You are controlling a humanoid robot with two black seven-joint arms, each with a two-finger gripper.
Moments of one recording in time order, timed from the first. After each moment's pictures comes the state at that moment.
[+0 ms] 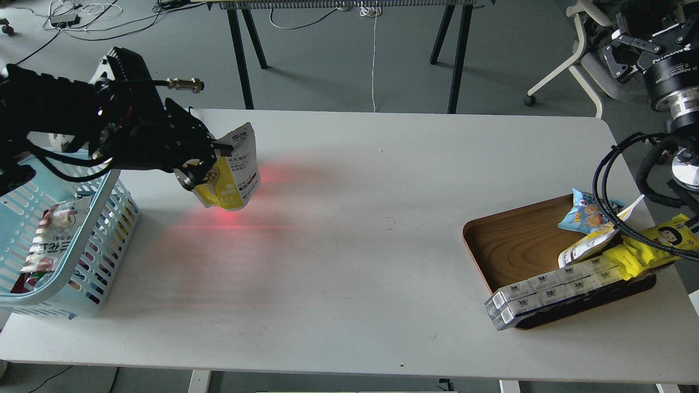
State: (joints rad) left arm -1.14 1.03 -0.34 -1.58 2.18 -0.48 -0.47; right arm 0.89 -0.56 0.52 0.63 0.40 0.49 0.49
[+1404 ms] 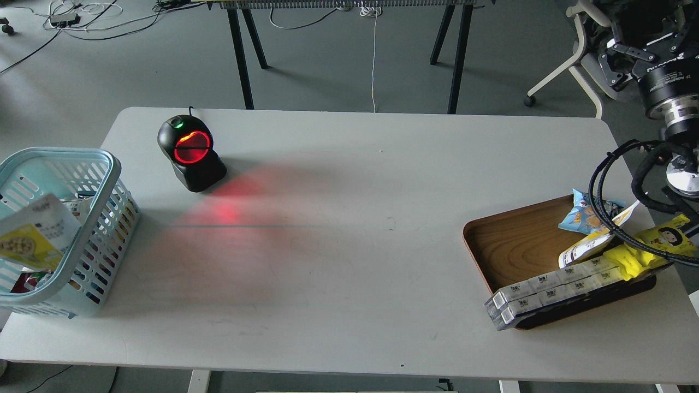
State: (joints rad) left arm -1.15 1.71 0.04 -1.60 2.18 0.02 -0.49; right arm 0.87 -0.55 0.53 0.63 0.40 0.49 0.49
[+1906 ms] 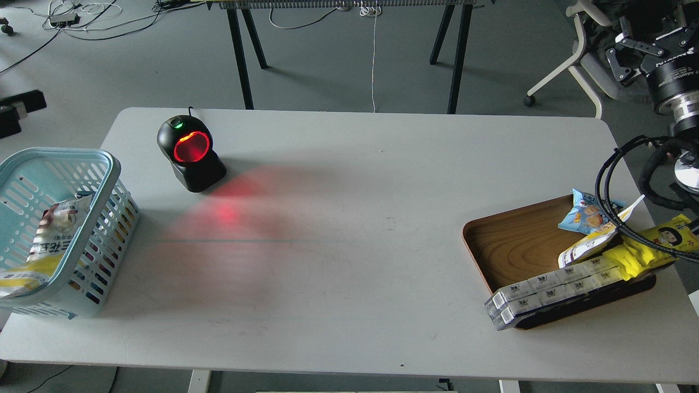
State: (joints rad) left arm -1.17 1.53 -0.10 -1.51 1.29 -0.07 -0.49; right arm 0.89 -0.58 0.53 0.63 0.40 0.49 0.49
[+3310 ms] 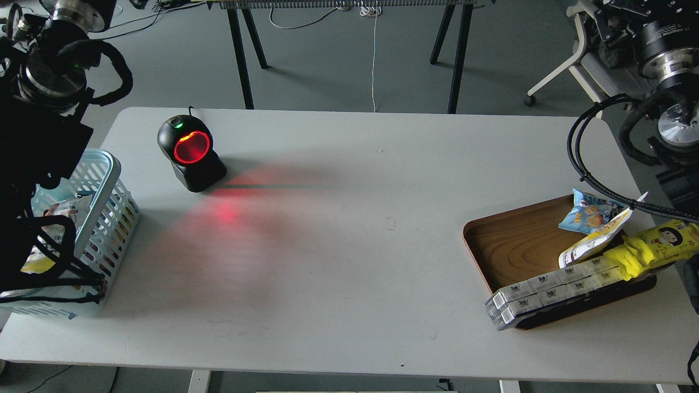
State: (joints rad) left arm -1.16 0.27 -0.84 -0.28 -0.28 -0.49 -0.12; right arm 1.02 -0.38 0.73 0.40 0.41 0.49 0.29
